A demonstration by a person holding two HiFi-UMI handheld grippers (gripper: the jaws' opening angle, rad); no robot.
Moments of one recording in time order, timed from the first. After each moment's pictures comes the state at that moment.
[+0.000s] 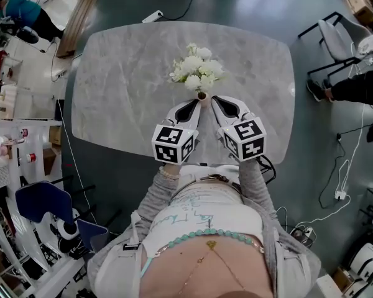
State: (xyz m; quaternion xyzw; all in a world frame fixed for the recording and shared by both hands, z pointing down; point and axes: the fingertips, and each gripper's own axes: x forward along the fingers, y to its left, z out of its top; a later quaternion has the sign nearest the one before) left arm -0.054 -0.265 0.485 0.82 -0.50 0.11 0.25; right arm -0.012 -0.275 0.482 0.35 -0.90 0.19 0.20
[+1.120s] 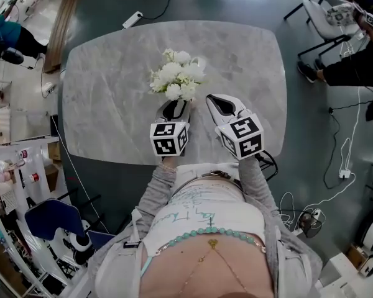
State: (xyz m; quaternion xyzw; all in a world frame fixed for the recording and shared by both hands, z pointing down) left arm -0.061 -0.303 0.555 0.78 -0.53 0.16 0.28; right arm 0.018 -0.298 0.496 0.37 -0.88 0.21 0.21
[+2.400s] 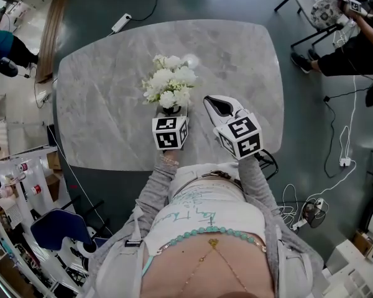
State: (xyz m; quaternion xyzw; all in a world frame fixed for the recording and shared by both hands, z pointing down) left arm -0.046 -0.334 0.578 0.80 -0.51 0.19 0.27; right arm 0.029 -0.304 0.505 0.39 -0.87 0.23 0.22
